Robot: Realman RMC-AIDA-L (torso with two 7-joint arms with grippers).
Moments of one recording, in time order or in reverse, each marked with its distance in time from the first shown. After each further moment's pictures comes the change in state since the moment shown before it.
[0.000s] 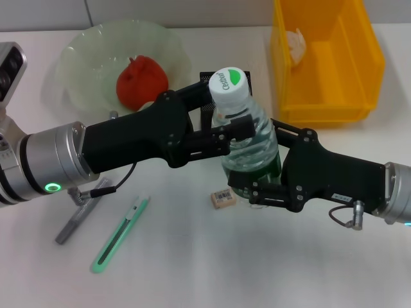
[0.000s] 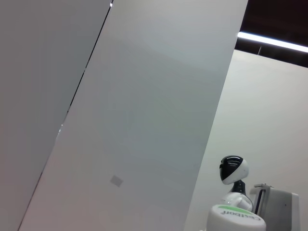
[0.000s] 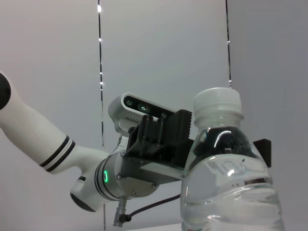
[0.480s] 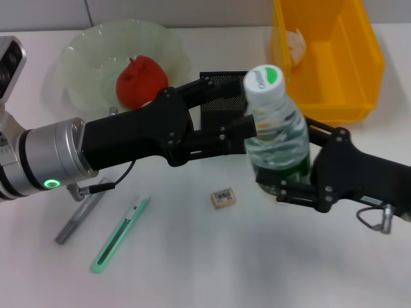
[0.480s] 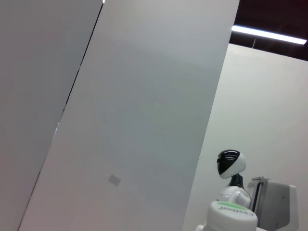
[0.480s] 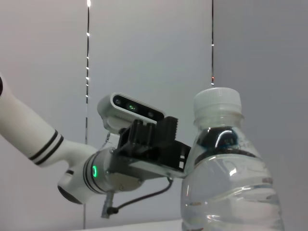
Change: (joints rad) left arm 0.001 0.000 0.000 0.036 0.011 0.000 -0.001; right arm -0.133 0.000 0.011 -0.181 0.001 -0.010 0.041
